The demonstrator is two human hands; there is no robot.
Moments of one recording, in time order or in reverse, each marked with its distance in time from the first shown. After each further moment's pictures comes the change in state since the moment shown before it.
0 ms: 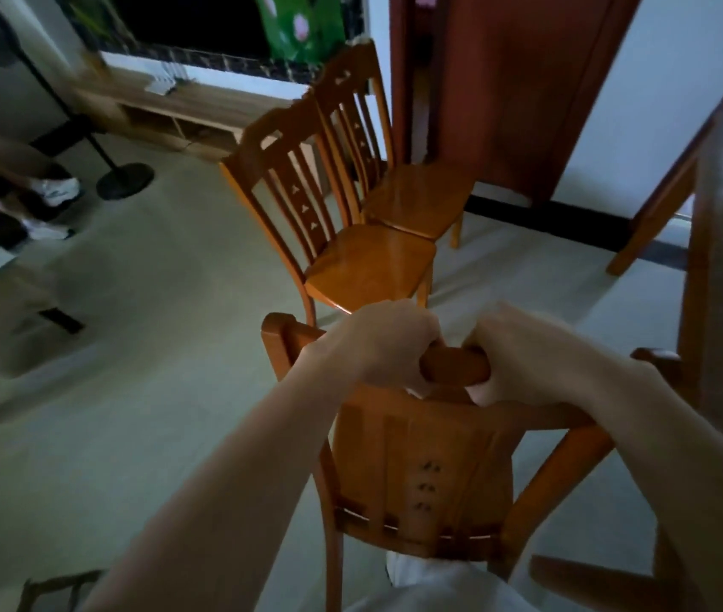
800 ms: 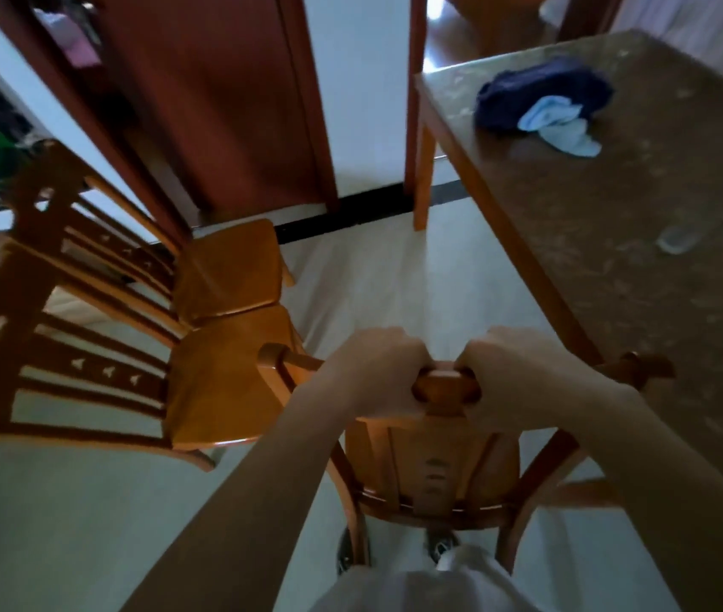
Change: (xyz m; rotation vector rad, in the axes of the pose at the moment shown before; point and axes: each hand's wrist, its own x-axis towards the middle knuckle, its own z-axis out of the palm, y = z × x) left_hand 0.207 -0.046 -0.043 0.163 -0.182 0.684; right_hand 0.050 0.062 -0.017 0.066 0.143 0.707
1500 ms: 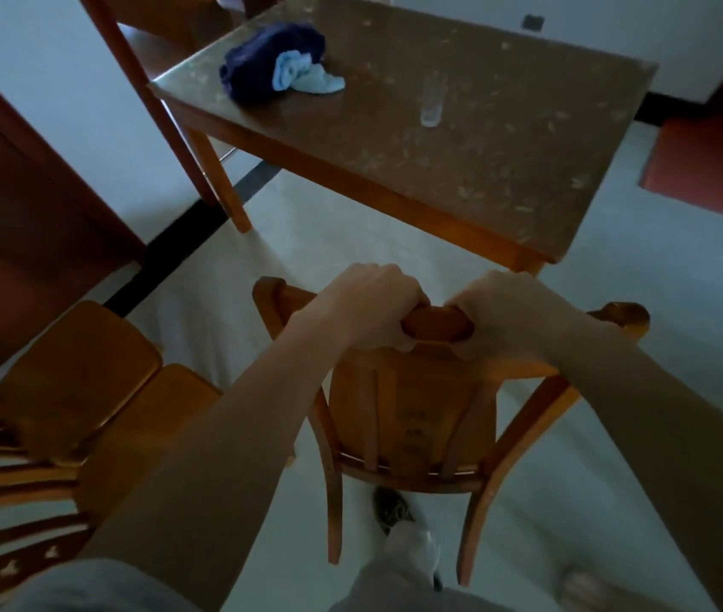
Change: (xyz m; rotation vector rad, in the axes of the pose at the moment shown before) left_hand -0.032 0.012 0.022 0.328 -0.062 0.780; right_hand -0.109 -0.139 0.060 0.096 0.127 0.655
